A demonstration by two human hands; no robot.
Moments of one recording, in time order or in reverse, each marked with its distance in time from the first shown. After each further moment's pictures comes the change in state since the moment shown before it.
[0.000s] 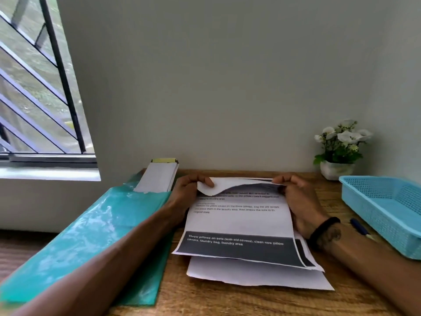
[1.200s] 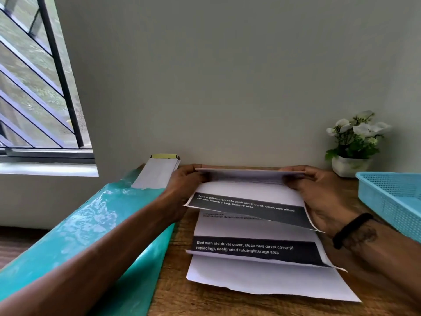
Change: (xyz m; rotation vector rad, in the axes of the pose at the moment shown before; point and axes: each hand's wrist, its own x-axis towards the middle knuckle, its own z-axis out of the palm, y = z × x) left_hand -0.003 0.019 0.001 -0.044 0.105 -0.048; right_hand 0.014 0.001 -0.002 0.101 -0.061 -0.156
